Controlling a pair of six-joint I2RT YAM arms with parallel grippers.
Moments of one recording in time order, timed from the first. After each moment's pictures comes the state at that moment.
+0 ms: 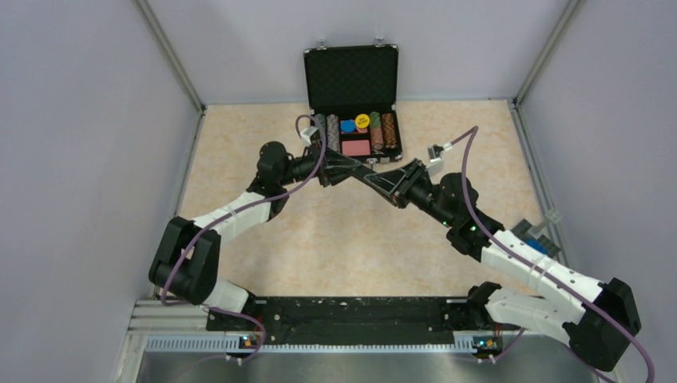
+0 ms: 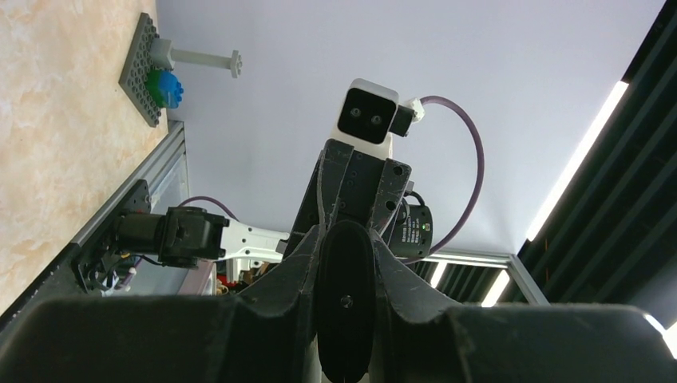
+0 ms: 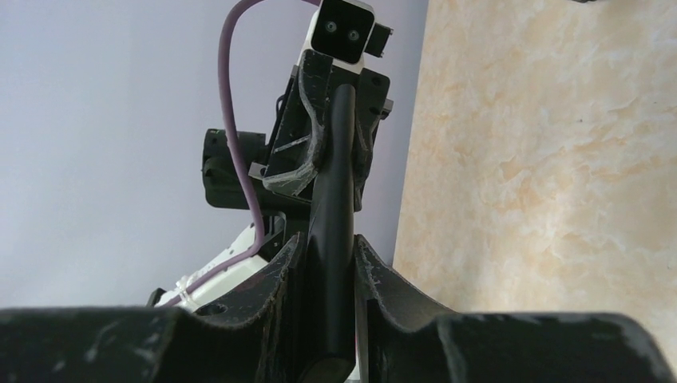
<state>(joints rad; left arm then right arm) -0.43 1.47 0.82 0.74 0.87 -1.81 0.72 0.98 0.67 0.24 -0.08 1.30</state>
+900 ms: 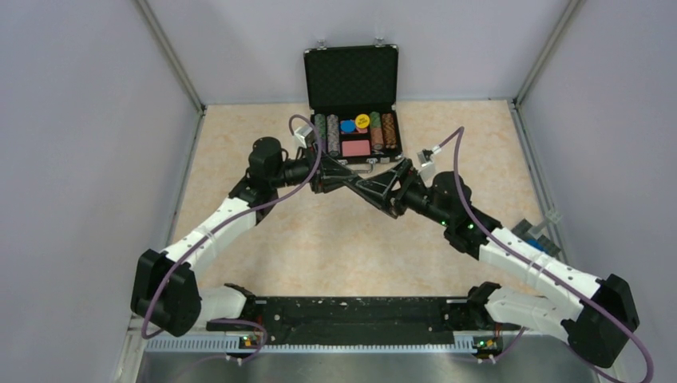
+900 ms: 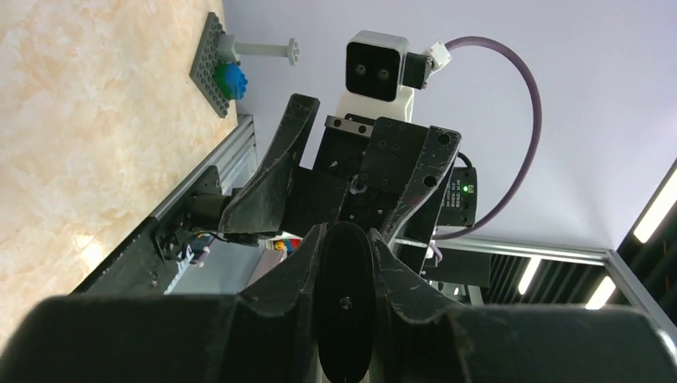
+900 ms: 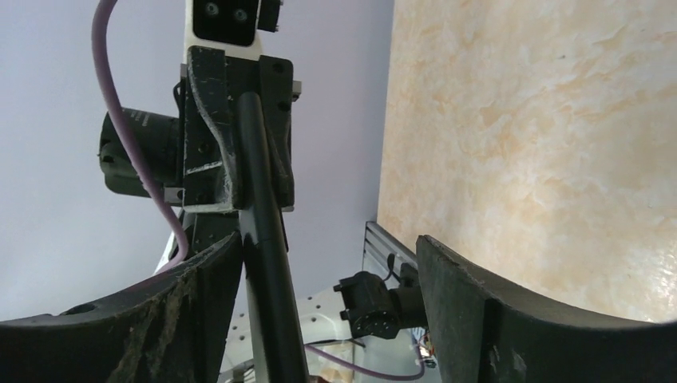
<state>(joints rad) -0.44 1.27 0.89 0.27 0.84 -1.48 0.73 1.00 0.70 0.17 -0.18 1.32</state>
